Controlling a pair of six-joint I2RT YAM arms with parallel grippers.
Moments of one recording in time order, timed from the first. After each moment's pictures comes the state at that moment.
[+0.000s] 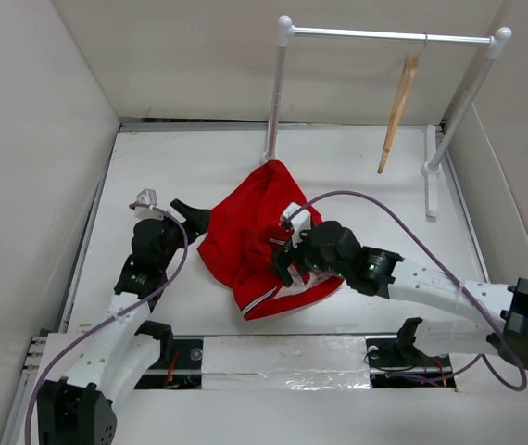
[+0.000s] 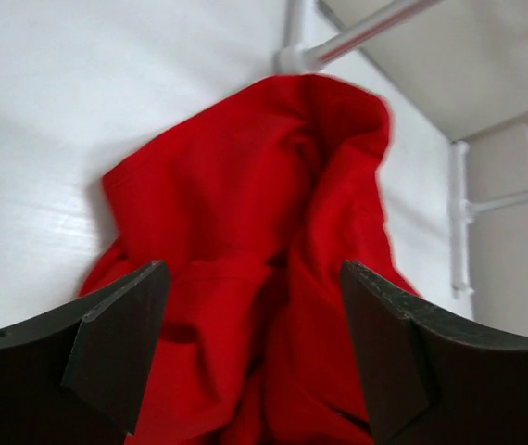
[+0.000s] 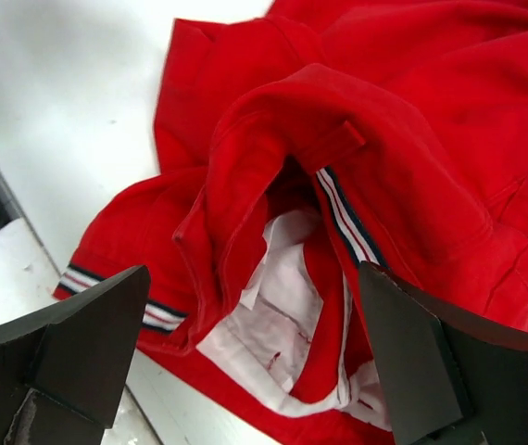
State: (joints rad) left arm -0.22 0.72 0.43 0.05 0.03 -0.80; right arm 1.02 1.14 0.80 -0.09 0.06 0.10
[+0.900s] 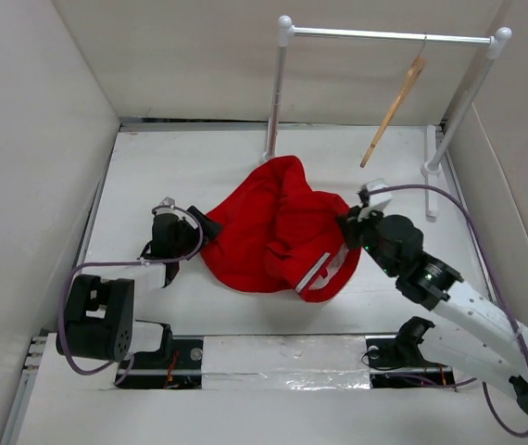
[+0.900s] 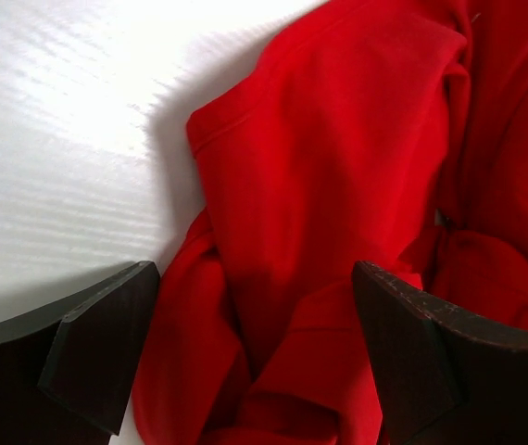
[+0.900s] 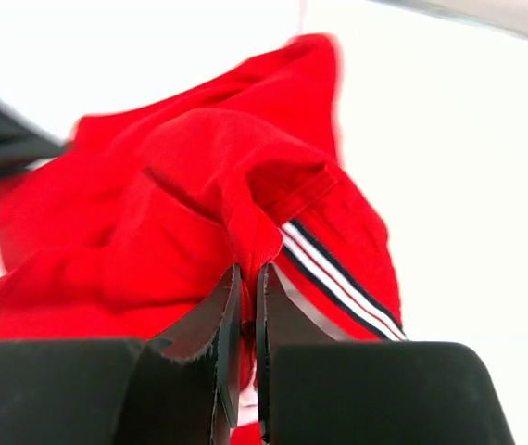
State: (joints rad) left arm -0.15 1.29 0.35 0.34 0.17 -0.85; right arm 0.80 0.87 0.73 -0.11 0.31 0.14
